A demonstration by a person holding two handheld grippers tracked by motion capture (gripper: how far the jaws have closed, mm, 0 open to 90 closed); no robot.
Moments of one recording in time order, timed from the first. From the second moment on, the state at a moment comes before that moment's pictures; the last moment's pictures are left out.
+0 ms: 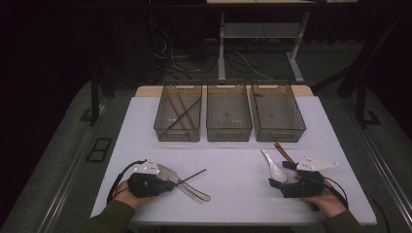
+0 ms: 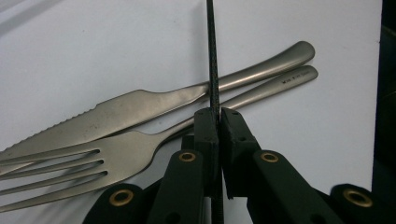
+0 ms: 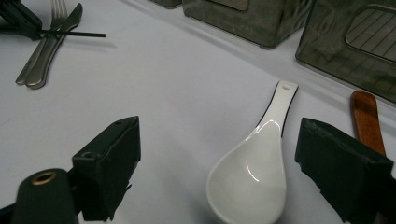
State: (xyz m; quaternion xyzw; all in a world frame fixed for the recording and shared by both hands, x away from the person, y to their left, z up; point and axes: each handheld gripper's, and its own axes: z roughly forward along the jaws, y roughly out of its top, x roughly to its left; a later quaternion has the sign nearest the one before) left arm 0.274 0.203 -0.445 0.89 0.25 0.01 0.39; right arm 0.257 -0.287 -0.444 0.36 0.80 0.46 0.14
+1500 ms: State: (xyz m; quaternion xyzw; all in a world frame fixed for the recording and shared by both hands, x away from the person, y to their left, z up) left arm 0.311 0.187 -0.396 0.85 0.29 0.06 0.43; right arm 0.258 -0.288 -0.445 0.36 0.80 0.46 0.14
